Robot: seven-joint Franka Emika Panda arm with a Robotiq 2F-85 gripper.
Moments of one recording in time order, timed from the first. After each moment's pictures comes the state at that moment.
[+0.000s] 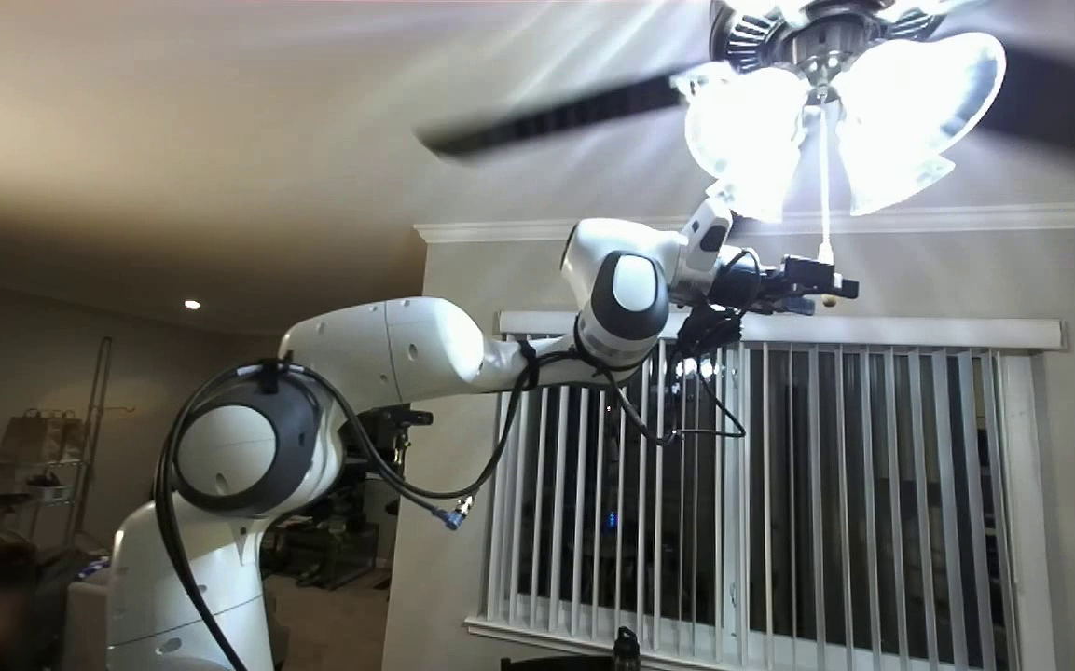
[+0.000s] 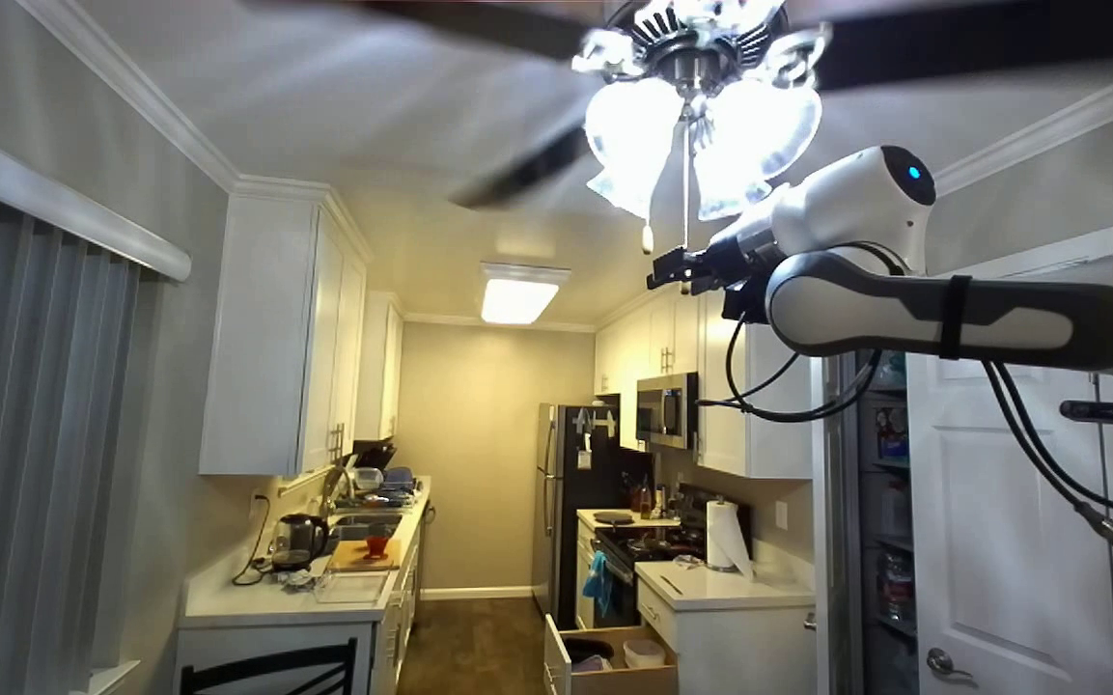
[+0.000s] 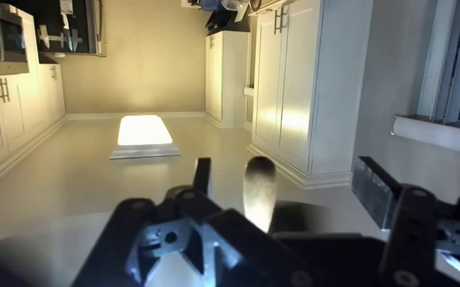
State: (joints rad) arm -0.38 -0.33 0.38 -1.62 -0.24 2.75 0.35
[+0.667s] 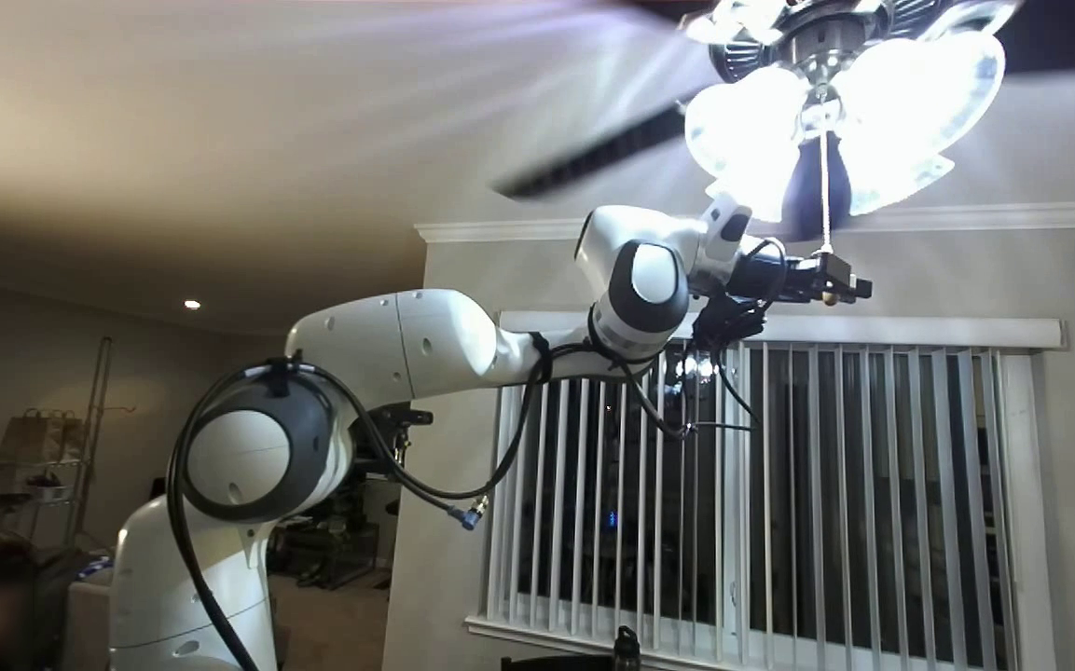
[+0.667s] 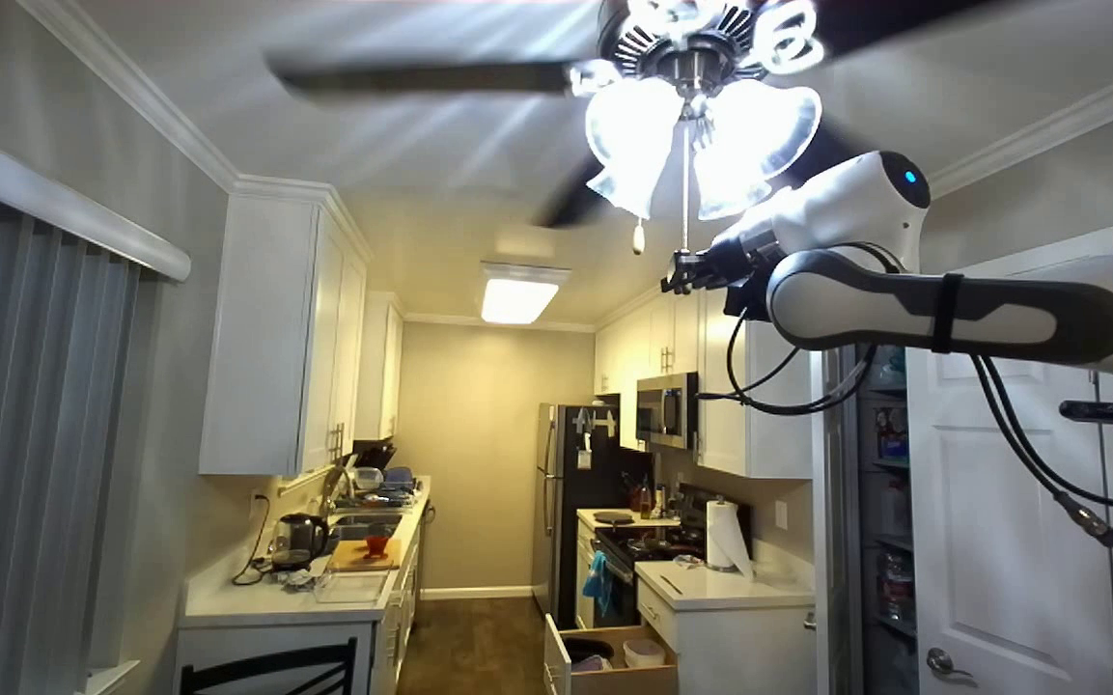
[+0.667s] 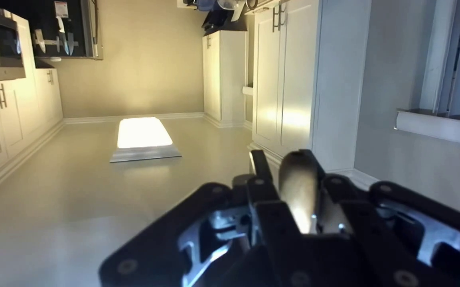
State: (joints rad) arm -0.23 -0.27 0.24 -1.57 -0.28 2.74 0.35
